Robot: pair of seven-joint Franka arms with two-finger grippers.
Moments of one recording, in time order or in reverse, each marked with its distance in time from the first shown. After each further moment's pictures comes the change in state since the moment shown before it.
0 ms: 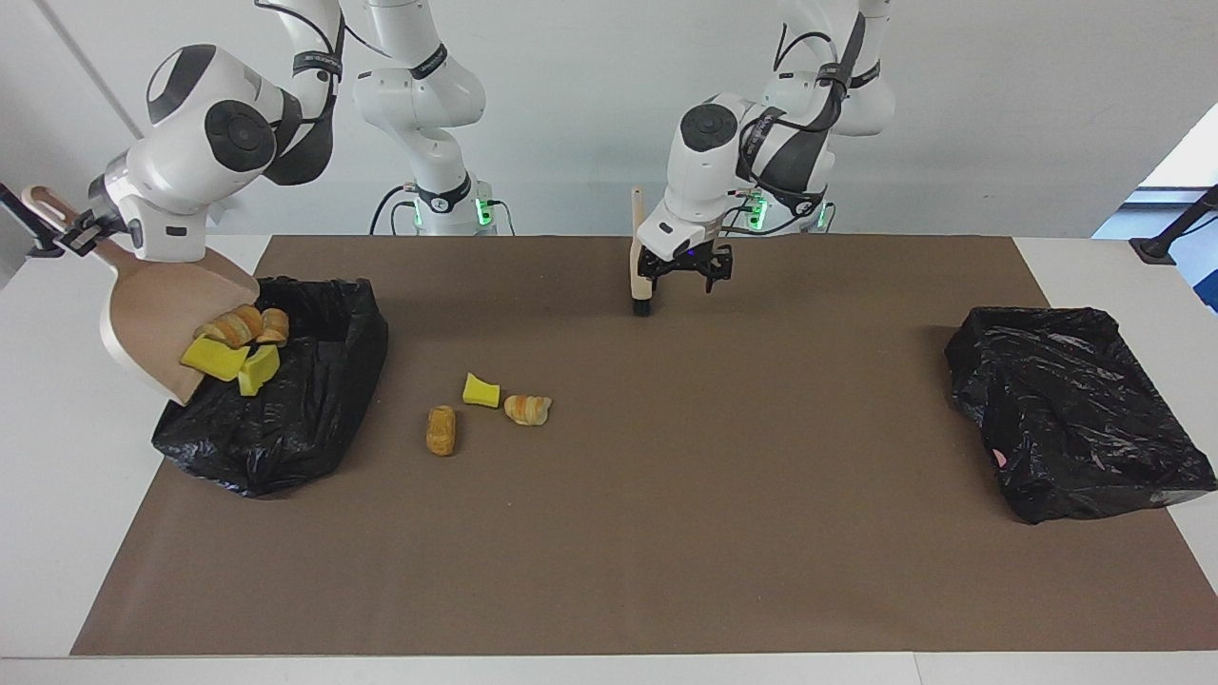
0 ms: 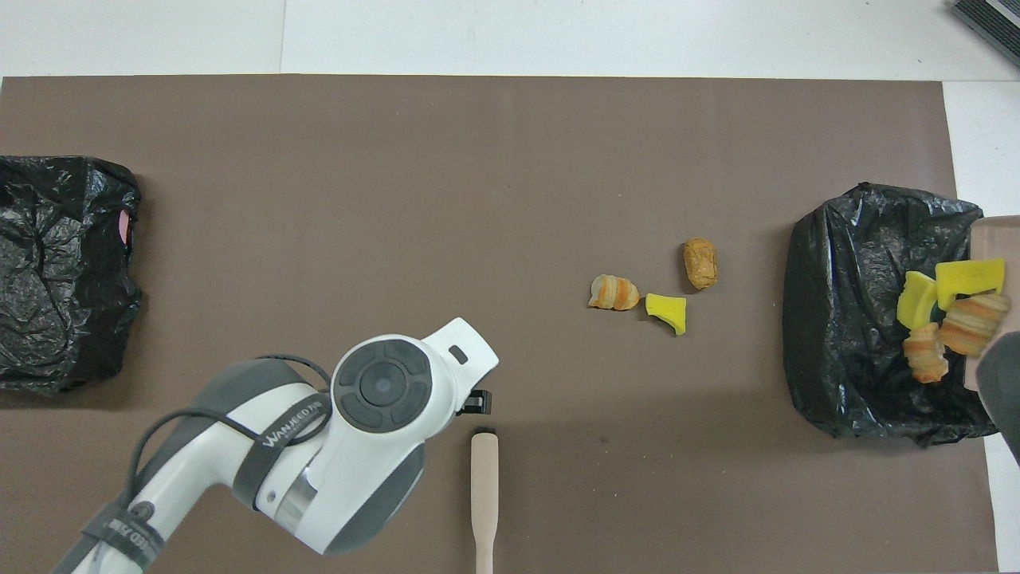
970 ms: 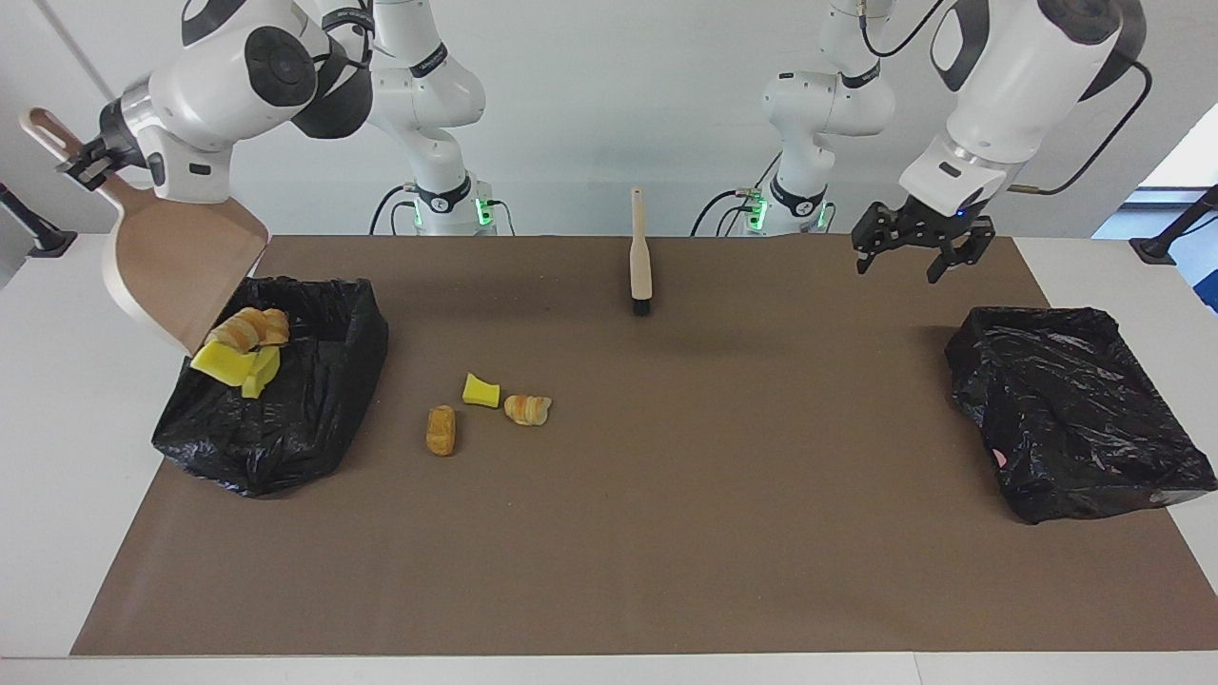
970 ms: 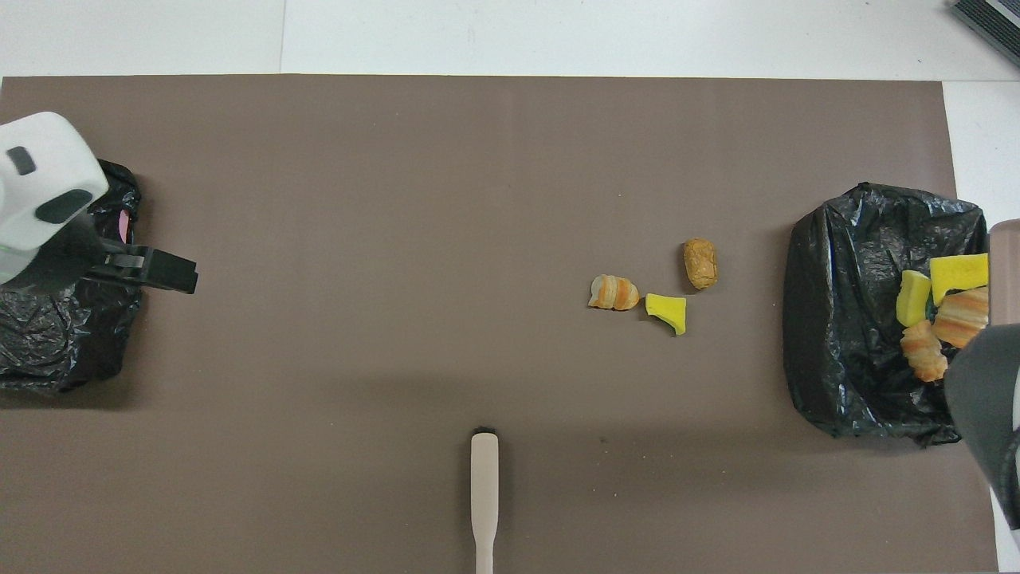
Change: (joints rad) left arm 0.016 -0.032 0.507 0.501 0.005 -0.488 0.579; right arm 0.003 -0.039 0.207 0.158 -0.014 -0.320 -0.128
